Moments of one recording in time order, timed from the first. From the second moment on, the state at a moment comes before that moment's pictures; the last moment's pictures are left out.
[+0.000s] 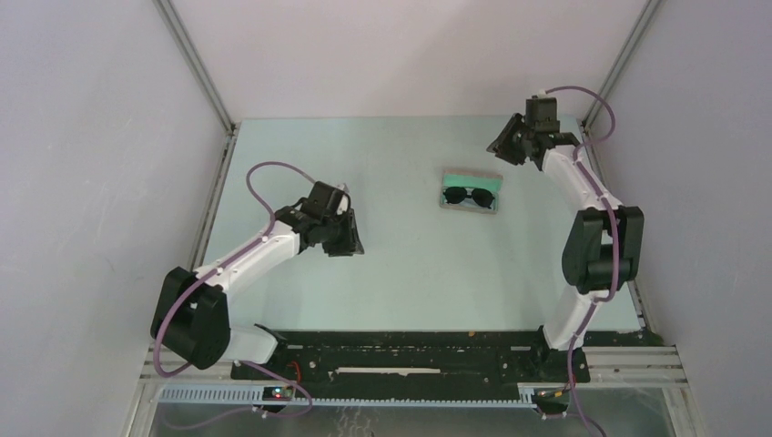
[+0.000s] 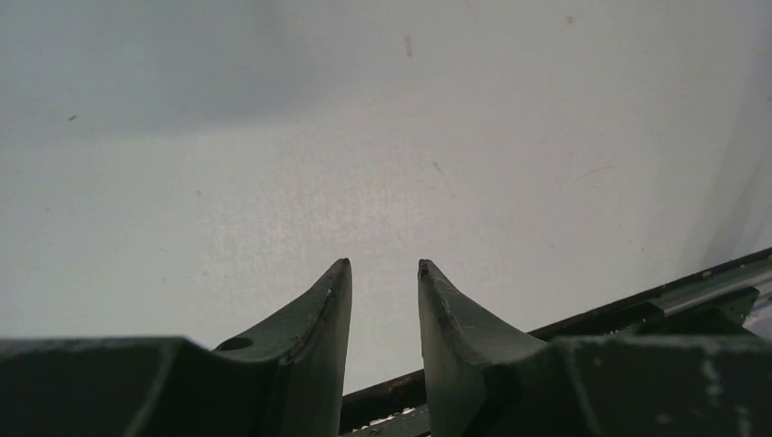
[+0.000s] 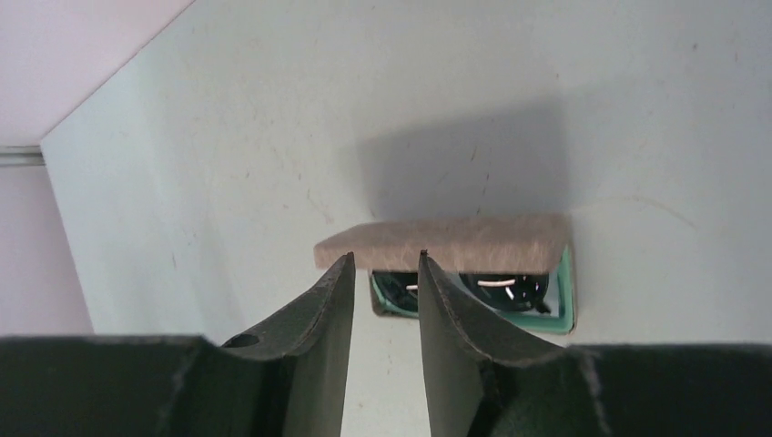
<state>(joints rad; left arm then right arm) -0.48 1.36 0.91 -0.58 0.12 -0.59 0.07 1.79 1.52 -0.42 -0.14 0.63</state>
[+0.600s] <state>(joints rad) -0.53 1.36 0.94 -0.56 0.14 -0.59 -0.08 2.16 1.77 -0.63 -0.20 0.61</state>
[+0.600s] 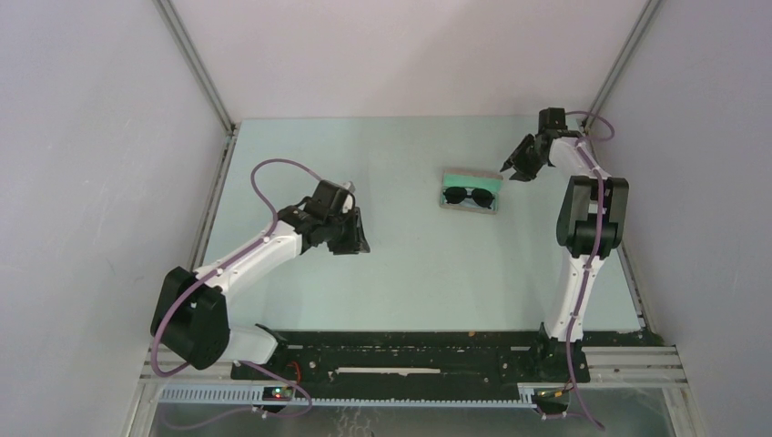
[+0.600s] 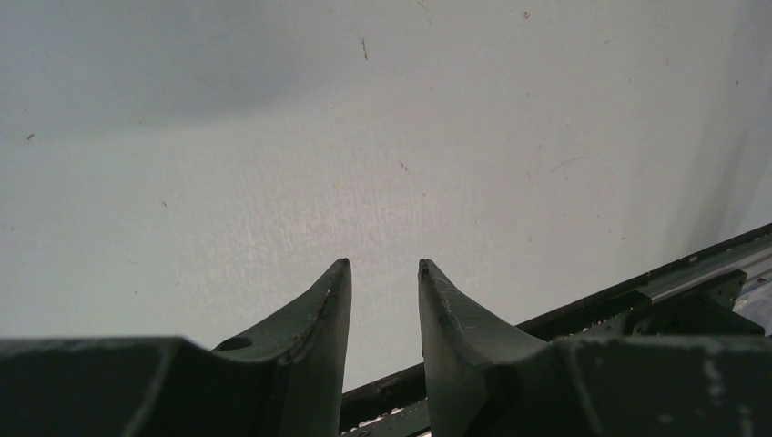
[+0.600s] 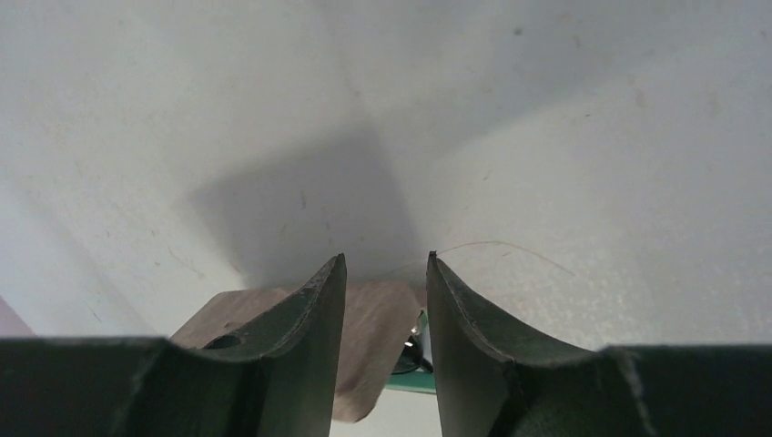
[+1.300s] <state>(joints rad) -0.55 1.37 0.94 -0.54 0.14 -0.61 -0.10 2.12 1.46 -0.45 -0.45 0.67</state>
